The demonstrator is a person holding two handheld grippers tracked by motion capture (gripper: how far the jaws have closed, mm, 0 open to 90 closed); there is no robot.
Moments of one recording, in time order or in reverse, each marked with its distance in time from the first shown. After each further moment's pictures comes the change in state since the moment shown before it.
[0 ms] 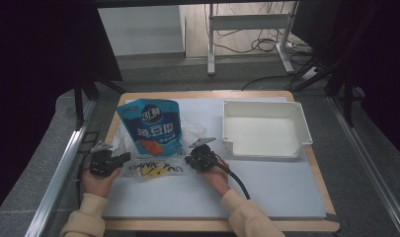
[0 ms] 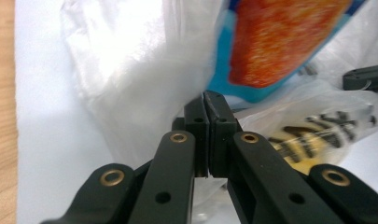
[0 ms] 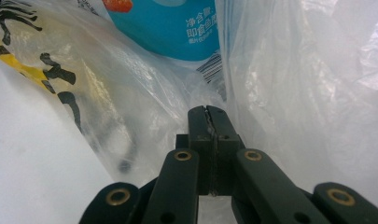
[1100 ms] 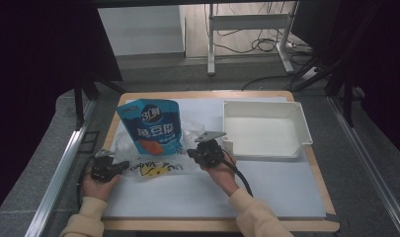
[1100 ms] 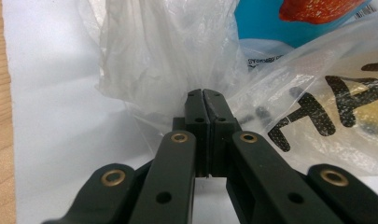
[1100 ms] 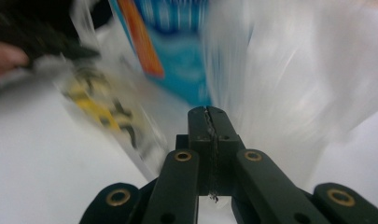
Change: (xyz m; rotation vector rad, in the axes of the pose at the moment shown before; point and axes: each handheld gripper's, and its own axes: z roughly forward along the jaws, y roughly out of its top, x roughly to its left) left arm 0.014 -0.024 0.019 0.108 0.030 0.021; right arm 0.007 0.024 -0.058 -0.123 0.012 -0.034
